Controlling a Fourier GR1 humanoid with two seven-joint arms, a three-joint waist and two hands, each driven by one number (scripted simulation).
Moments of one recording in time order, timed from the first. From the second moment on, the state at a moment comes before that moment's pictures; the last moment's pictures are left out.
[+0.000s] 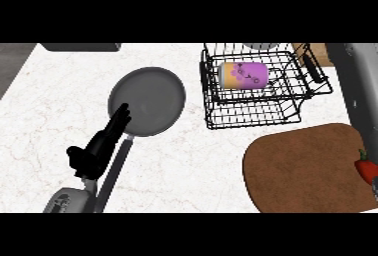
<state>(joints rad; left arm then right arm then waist) -0.12 0.17 -0.15 -1.34 0.10 -0.03 -0.11 -1.19 -0.36 -0.15 -0.79 0.07 0.05 0.51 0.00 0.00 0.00</state>
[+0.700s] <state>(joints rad) -0.14 0.18 -0.13 -1.34 0.09 -0.05 -0.10 -1.04 -0.76 -0.48 -0.64 -0.06 0.12 0.21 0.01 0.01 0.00</state>
